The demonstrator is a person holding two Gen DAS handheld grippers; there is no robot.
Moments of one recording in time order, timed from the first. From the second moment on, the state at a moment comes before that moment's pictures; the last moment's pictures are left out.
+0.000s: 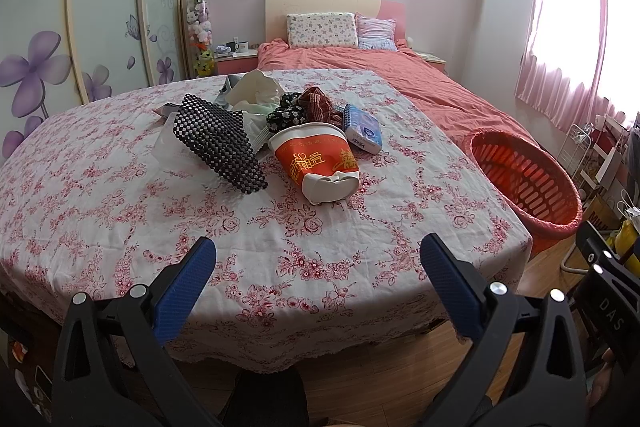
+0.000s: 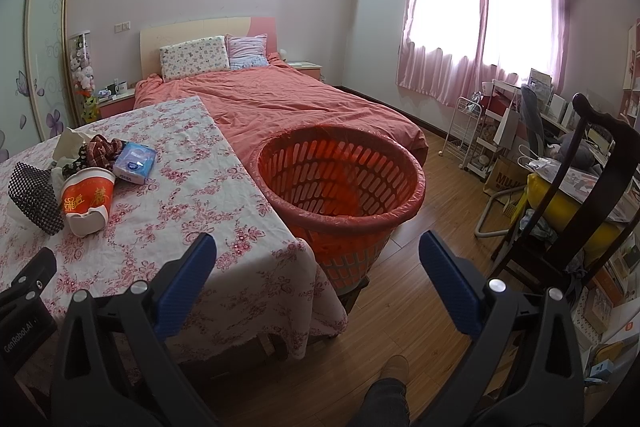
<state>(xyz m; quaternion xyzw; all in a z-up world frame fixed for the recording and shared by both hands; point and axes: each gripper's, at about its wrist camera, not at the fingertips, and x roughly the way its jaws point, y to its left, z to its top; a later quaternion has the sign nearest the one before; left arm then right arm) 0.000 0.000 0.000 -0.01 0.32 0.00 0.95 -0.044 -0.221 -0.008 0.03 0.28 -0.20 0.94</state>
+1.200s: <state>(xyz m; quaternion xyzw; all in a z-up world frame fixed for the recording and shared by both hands) 0.000 0.000 0.000 -0.01 0.32 0.00 0.95 -0.045 -0.223 -0.006 0.03 0.28 -0.20 0.94</state>
